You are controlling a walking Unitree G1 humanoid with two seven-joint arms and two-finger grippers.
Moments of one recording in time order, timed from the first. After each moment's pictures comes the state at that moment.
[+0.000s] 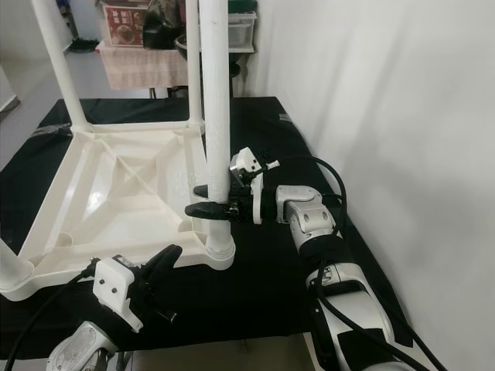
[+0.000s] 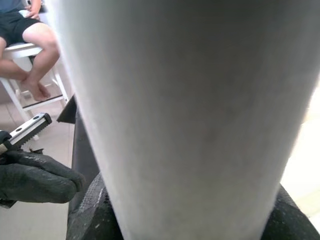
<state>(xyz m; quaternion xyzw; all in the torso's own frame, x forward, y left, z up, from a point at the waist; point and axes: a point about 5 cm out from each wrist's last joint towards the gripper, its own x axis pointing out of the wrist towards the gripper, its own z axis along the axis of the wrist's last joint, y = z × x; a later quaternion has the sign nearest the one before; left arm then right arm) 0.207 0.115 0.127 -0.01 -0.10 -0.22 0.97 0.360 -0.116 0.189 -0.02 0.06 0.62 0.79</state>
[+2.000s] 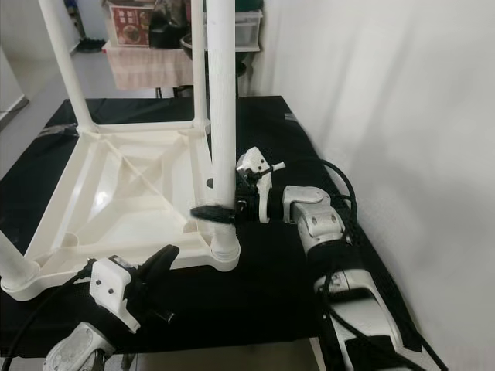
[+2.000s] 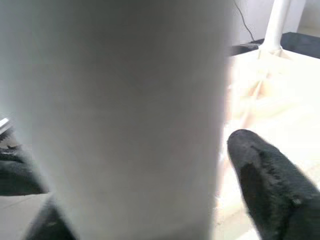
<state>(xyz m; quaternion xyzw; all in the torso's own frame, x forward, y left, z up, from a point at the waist) 0.206 0.120 0.127 -0.01 -0.10 -0.22 0.97 0.363 -0.124 0.193 -0.03 0.06 0.58 0.81</state>
